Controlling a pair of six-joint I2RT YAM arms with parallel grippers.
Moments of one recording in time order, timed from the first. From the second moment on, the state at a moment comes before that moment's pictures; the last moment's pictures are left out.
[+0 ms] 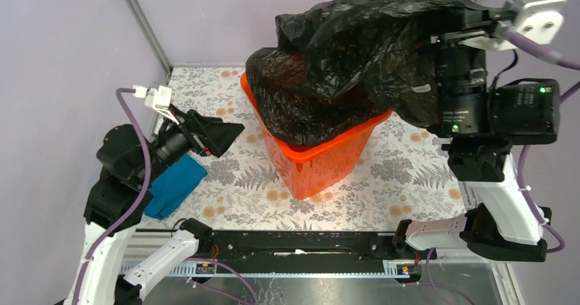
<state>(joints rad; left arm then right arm) -0.45 0.71 1.31 -0.69 0.22 -0.57 1.06 1.22 1.98 0.16 0.64 -0.68</state>
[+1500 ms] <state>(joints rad) -0.57 1.09 1.63 -0.43 0.18 -0.44 1.06 1.05 1.80 -0.03 0.52 -0.51</state>
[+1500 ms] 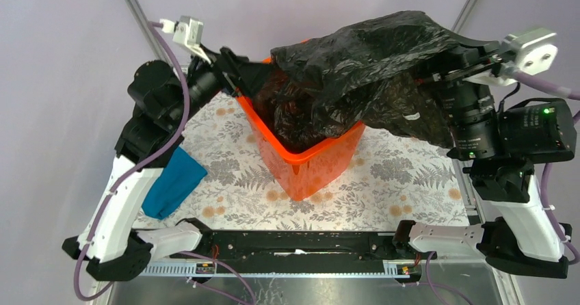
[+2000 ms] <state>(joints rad) -0.55 1.53 1.98 -0.31 0.33 -0.58 1.06 1.21 1.85 -0.30 0.33 -0.47</state>
